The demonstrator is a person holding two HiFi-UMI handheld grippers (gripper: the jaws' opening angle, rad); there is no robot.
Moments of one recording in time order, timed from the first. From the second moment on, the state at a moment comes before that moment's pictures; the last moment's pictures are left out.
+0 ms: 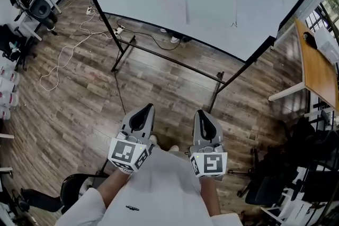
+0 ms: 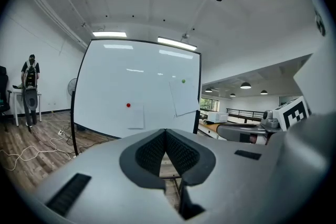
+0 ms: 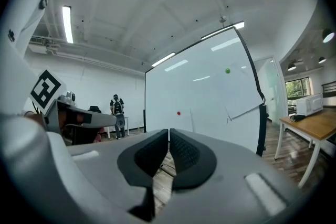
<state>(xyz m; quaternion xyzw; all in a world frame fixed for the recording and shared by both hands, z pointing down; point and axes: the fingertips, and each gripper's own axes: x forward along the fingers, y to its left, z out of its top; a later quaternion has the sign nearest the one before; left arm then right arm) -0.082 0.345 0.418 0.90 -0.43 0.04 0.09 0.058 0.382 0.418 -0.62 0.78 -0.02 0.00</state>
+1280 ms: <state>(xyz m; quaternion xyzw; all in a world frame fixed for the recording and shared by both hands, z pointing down) -0.122 0.012 0.419 0.89 -0.43 0.03 0.12 0.032 0.045 0.410 -0.64 0.77 -0.03 0.00</state>
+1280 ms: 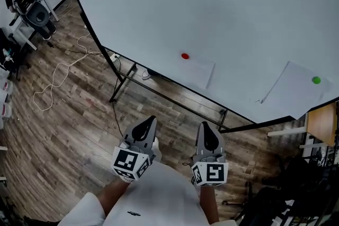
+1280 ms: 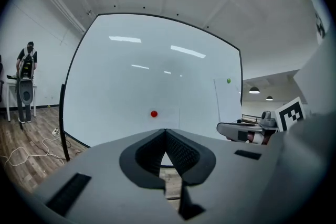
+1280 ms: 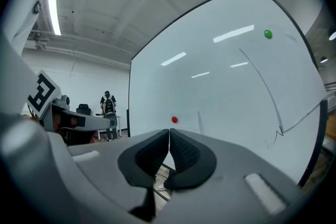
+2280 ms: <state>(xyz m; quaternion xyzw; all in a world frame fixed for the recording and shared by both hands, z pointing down) -0.055 -0.108 0.408 0.88 -0.46 0.04 0.12 0.110 -0.088 0.410 -0.62 0.79 -0.05 0.00</state>
